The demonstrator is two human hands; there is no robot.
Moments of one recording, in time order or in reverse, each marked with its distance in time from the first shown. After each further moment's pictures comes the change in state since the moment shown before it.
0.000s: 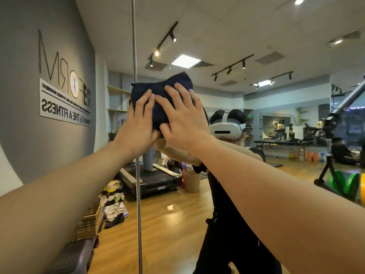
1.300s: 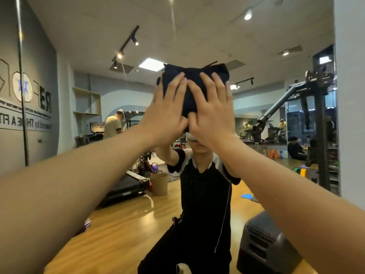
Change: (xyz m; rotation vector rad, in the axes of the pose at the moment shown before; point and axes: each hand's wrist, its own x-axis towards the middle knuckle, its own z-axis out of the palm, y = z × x) left_hand 0.103 0.341 0.024 -0.059 0.035 0.272; right_hand -0.118 0.282 -0.157 -0.073 0.150 0.225
